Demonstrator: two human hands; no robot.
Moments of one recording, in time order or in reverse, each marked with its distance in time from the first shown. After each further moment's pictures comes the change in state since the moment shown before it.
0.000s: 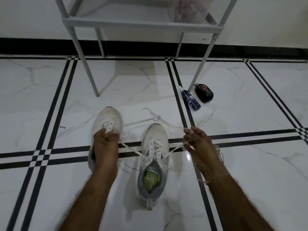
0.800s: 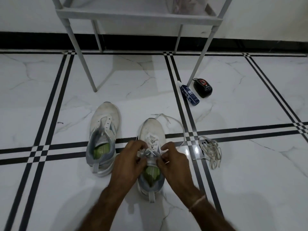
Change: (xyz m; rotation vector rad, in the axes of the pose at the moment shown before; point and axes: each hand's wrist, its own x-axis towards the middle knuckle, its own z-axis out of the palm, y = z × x) left_hand -0.030 -0.062 -0.003 0.725 -0.470 0.624; right_hand -0.061 0.074 0.021 -1.097 -0.113 -0.550
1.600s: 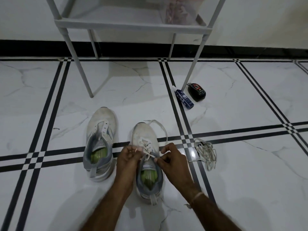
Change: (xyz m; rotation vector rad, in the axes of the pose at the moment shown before) left_hand 0.008 0.018 0.020 -0.847 0.162 -0.578; right_hand 0.008 0.004 -0.006 0.184 -0.022 0.111
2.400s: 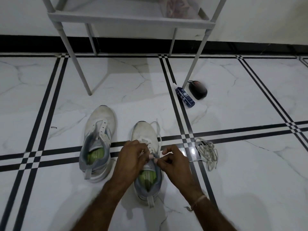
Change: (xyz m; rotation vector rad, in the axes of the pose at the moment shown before) left_hand 0.022 0.011 -0.004 0.912 -0.214 0.621; right_hand 0.002 0.006 -0.003 0.101 -0.024 0.119
